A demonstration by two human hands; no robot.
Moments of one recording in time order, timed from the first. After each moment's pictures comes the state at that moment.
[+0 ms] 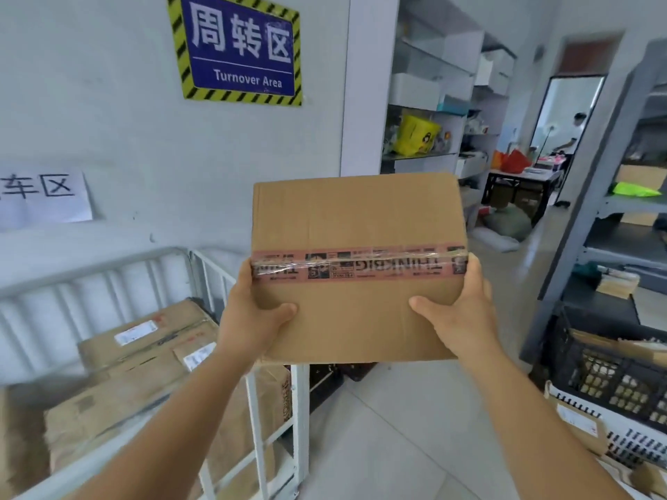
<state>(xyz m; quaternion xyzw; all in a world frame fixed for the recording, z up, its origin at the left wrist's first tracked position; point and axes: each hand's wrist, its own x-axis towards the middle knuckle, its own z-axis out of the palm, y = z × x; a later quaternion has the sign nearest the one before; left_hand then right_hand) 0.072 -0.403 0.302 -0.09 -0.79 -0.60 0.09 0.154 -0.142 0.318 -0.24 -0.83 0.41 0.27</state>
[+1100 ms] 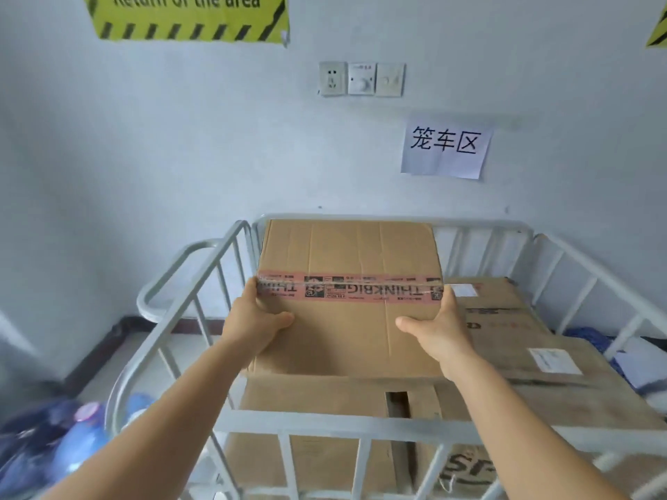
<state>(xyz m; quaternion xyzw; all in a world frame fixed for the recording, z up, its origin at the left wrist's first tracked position) 0.191 -1.033 0.235 0.36 -0.80 -0.45 0.16 0.044 -0.798 0.210 0.04 -0.86 0.49 -0.12</state>
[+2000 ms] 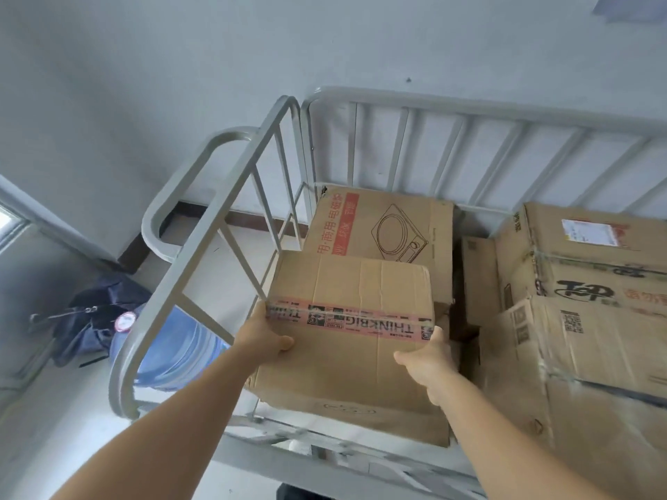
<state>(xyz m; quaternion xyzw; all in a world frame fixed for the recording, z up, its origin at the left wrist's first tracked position) 0.159 -1.197 0.015 0.51 -0.75 -0.40 -0.10 0.001 -0.972 0.000 -0.04 -0.87 0.32 -0.37</state>
